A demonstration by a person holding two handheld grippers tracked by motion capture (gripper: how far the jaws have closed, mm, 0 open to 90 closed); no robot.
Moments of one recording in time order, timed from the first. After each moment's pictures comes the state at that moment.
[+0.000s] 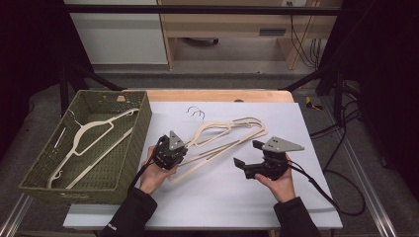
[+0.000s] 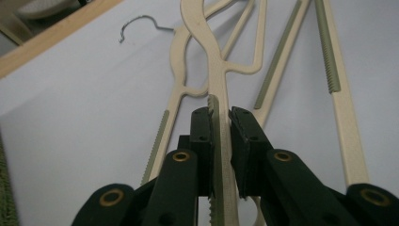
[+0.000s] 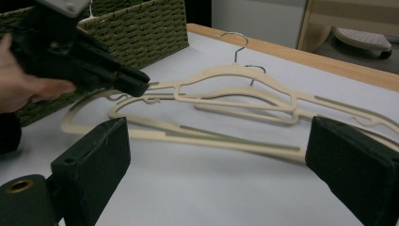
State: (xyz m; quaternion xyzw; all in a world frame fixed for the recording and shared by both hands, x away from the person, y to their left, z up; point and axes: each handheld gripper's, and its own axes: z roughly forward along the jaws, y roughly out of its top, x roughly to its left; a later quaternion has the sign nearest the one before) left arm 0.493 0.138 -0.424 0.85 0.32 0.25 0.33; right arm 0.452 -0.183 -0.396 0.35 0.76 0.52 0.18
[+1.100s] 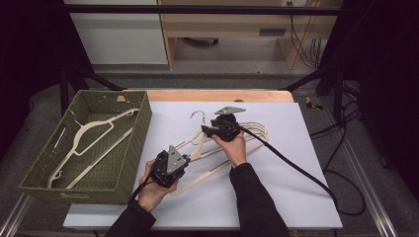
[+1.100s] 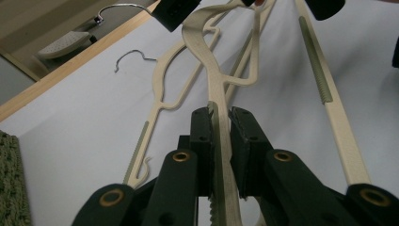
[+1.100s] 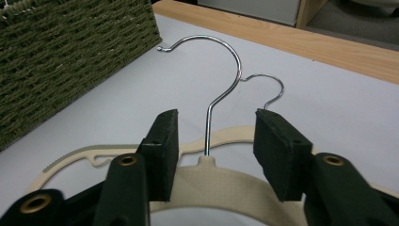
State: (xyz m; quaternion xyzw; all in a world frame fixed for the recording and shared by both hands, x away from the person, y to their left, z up) left arm 0.440 0.132 -0.412 0.84 0.28 0.29 0.37; right arm 0.582 -0.075 -0.420 0.41 0.77 0.46 0.15
